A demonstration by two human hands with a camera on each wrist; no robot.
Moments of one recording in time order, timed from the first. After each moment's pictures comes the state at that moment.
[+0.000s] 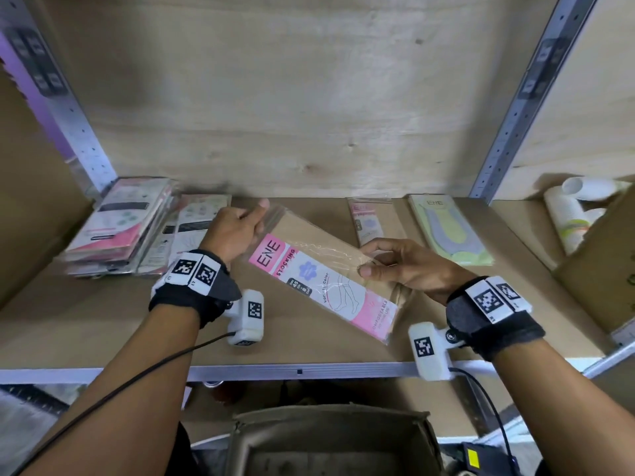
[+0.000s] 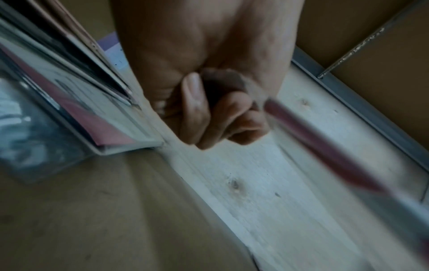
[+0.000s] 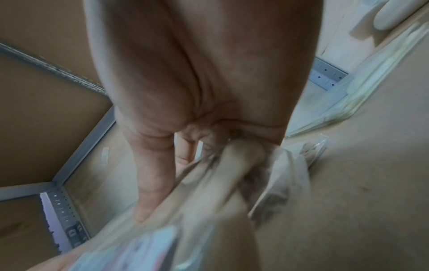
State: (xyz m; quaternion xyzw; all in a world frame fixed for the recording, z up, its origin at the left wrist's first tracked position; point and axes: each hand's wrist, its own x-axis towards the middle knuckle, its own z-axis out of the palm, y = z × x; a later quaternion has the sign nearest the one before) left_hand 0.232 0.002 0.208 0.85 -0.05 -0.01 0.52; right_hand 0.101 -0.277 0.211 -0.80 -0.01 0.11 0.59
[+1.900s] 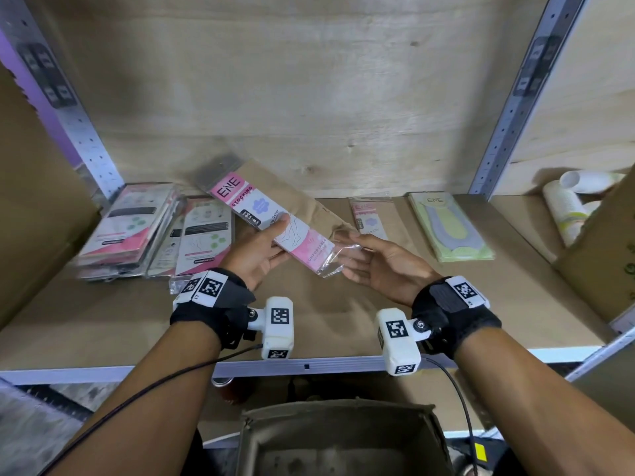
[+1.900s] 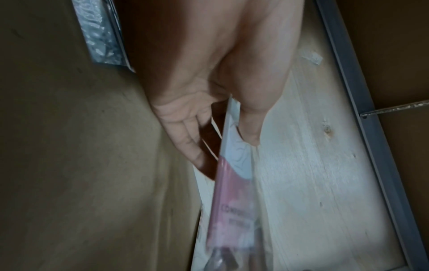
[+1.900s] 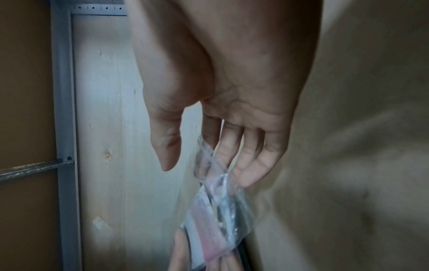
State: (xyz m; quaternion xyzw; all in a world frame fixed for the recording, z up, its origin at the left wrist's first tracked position) left_hand 0.197 -0.023 0.198 0.59 -0.04 -0.16 0.79; right_hand 0.121 -0.241 0.192 -0.51 0.08 0.13 0.85
